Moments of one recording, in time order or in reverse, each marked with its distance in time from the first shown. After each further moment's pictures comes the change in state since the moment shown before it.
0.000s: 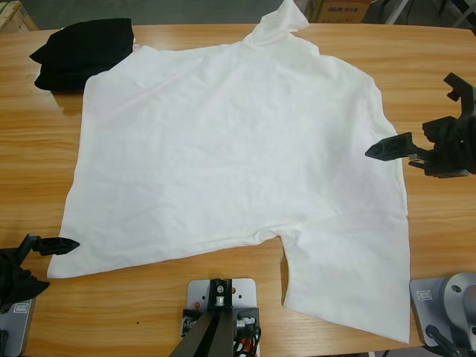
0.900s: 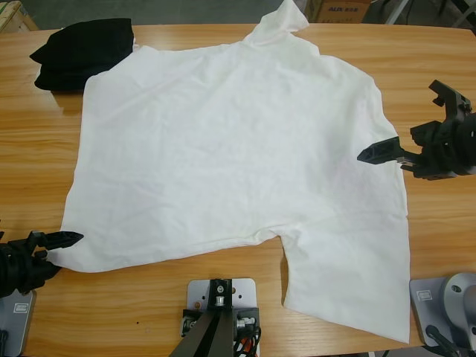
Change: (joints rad) arm 0 -0.112 0.059 0.070 -0.187 0.143 -0.167; arm 1 0.000 0.051 0.013 -0.024 0.014 0.000
